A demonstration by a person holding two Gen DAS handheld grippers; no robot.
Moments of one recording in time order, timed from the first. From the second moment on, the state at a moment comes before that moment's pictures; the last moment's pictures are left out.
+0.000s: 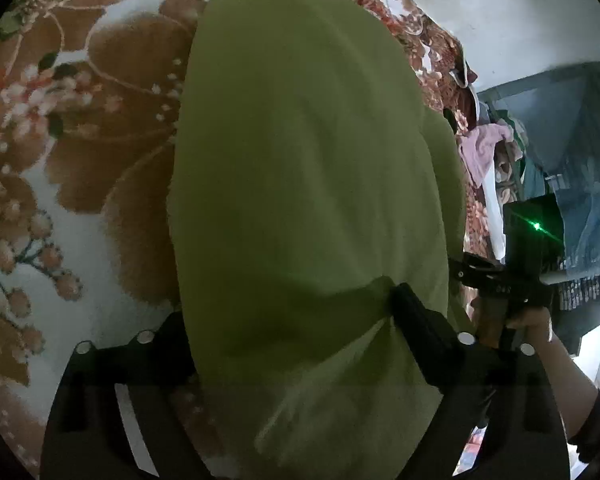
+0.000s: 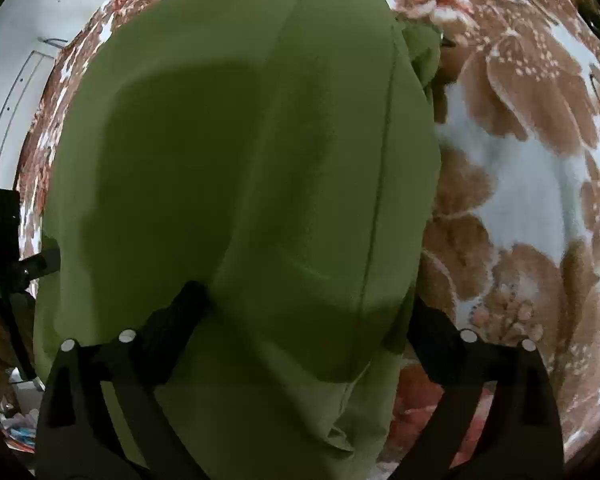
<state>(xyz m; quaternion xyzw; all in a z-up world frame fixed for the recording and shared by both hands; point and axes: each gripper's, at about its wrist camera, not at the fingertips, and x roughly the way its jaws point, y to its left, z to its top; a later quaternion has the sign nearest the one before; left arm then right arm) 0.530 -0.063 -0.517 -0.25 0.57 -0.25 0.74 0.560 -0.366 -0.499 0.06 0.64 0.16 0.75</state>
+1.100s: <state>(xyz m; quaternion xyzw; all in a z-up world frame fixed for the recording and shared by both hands) 0.535 -0.061 -0.521 -0.24 0.57 -0.25 0.74 0.578 -0.354 -0.508 0.11 0.65 0.20 0.72</state>
